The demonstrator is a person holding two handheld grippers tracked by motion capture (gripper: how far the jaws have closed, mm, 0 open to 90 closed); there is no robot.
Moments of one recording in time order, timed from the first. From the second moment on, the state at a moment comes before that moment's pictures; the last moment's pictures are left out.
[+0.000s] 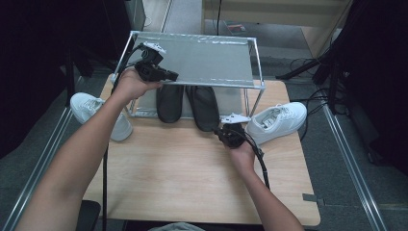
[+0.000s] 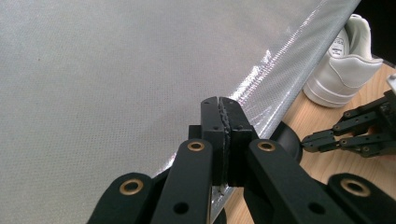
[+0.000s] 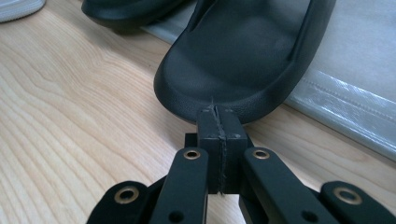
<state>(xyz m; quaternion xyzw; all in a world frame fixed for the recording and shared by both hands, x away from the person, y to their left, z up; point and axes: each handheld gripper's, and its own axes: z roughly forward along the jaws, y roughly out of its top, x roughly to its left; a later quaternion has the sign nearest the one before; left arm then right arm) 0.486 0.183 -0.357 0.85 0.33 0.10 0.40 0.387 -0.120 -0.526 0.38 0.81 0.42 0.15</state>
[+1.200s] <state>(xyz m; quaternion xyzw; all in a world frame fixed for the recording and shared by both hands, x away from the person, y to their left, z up) 0.486 0.186 -0.360 0.84 0.33 0.10 0.42 0.421 -0.054 -0.525 0.39 0.81 0.41 0.13</state>
